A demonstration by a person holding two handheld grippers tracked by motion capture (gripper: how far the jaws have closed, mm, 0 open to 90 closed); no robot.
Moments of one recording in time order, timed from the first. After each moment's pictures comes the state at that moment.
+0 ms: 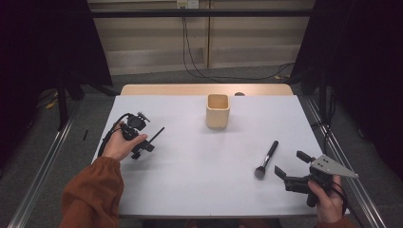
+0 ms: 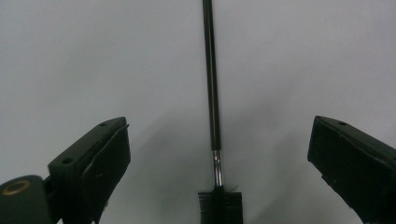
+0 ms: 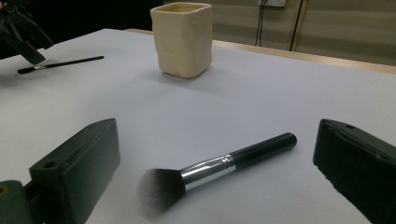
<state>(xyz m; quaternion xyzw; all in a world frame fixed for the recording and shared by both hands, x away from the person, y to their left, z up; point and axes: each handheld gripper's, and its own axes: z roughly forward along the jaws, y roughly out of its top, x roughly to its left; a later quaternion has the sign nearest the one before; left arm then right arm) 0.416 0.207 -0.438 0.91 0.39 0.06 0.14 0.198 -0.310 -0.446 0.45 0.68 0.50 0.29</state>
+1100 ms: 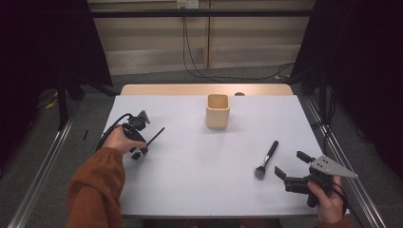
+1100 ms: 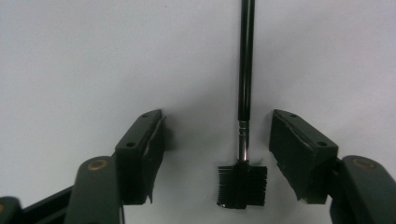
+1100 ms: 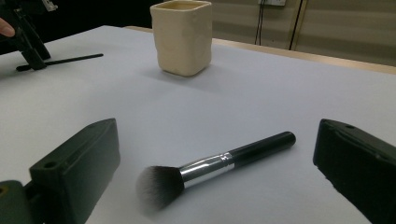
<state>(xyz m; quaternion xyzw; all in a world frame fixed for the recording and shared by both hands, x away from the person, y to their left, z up) 0.435 0.207 -0.449 0.90 0.42 0.00 0.04 0.196 -0.310 -0.446 0.44 0.69 0.50 0.29</state>
